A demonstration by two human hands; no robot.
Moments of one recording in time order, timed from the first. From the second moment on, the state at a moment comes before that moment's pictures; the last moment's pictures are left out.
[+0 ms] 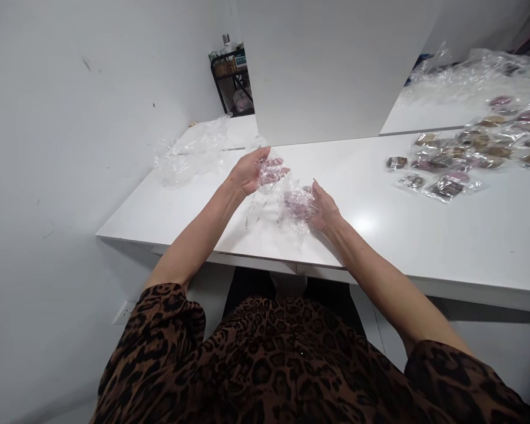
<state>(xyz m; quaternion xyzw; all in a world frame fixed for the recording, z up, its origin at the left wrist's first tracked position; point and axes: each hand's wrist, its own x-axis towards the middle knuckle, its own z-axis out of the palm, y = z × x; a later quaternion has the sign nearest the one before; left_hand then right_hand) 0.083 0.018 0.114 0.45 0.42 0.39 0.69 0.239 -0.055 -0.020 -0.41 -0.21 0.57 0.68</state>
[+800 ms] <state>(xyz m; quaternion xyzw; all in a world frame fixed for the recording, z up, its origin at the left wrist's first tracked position) 0.075 0.039 0.176 0.47 0.35 0.53 0.61 0.259 -0.053 -0.009 -0.29 -0.03 0.60 0.75</state>
